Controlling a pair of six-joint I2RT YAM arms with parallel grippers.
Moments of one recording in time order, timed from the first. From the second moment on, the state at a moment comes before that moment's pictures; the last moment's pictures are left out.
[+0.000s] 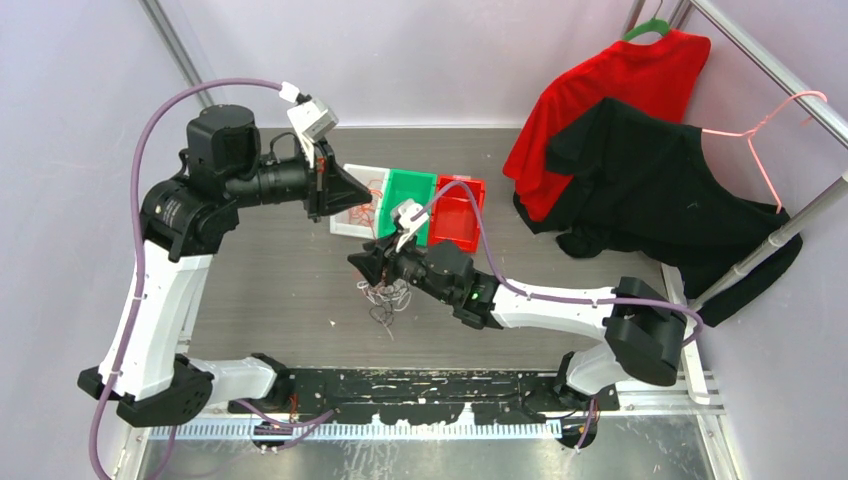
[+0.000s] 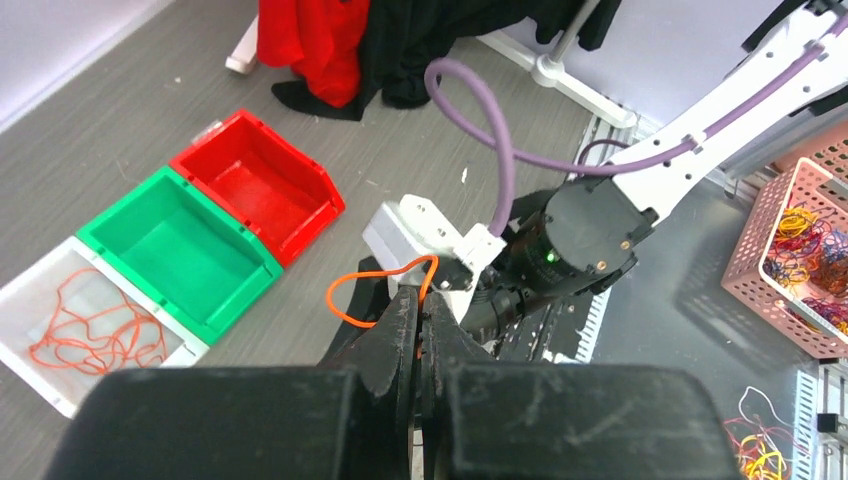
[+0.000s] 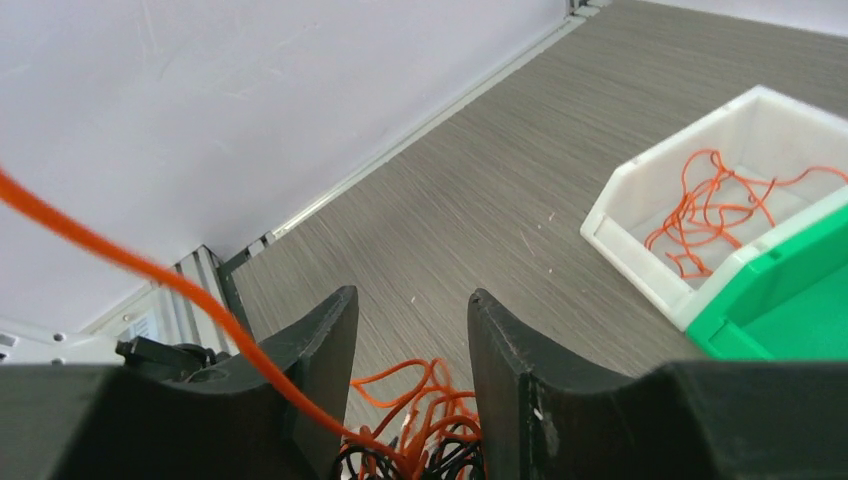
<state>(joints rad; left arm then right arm) -0.50 1.24 1.86 -0.99 0.65 0.00 1.11 1.44 0.86 0.60 0.13 0.32</state>
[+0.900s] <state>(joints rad) -0.50 1.37 2.29 -0.81 0.45 0.10 1.09 1.52 0.56 0.71 0.23 0.41</state>
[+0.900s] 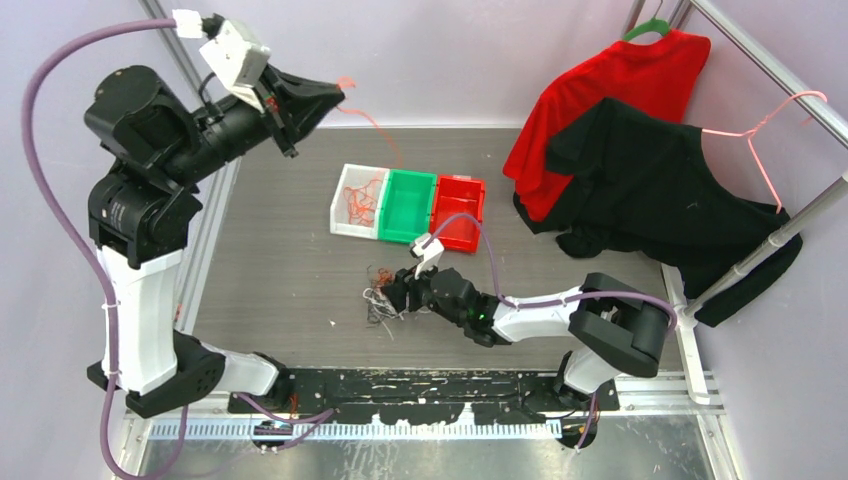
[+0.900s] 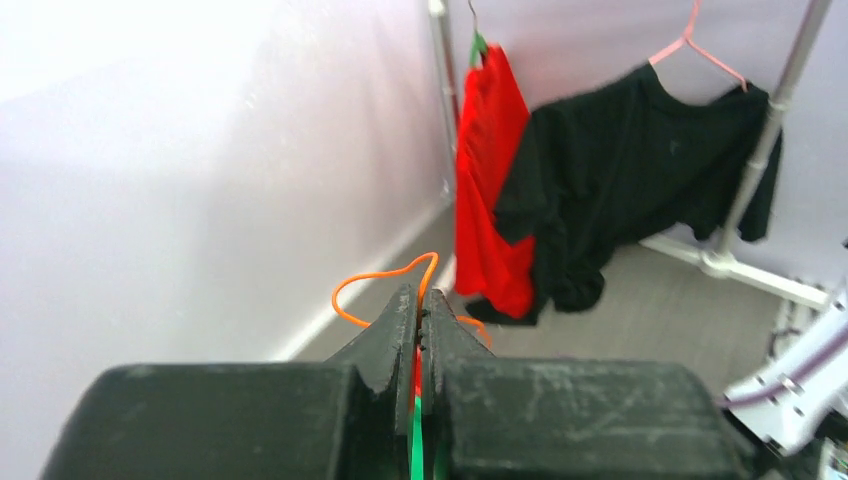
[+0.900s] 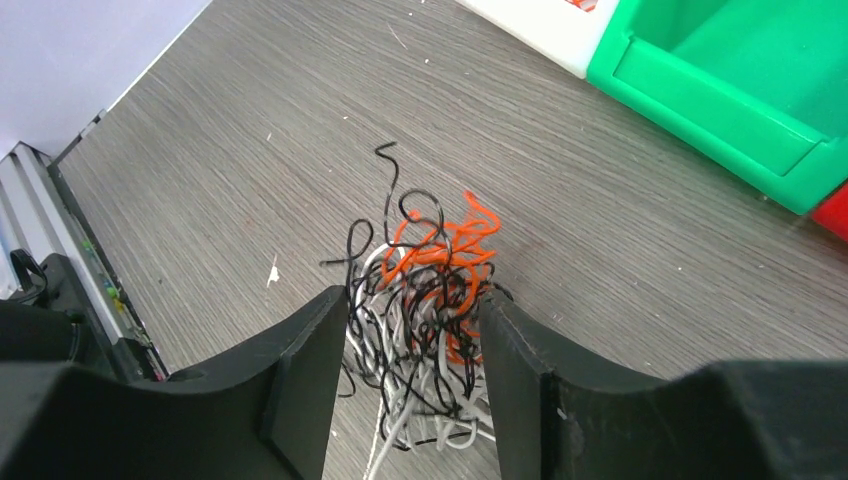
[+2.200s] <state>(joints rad) -0.43 1.33 1.62 -0.58 0.13 0.39 1.06 1.28 0.57 0.55 0.33 0.38</state>
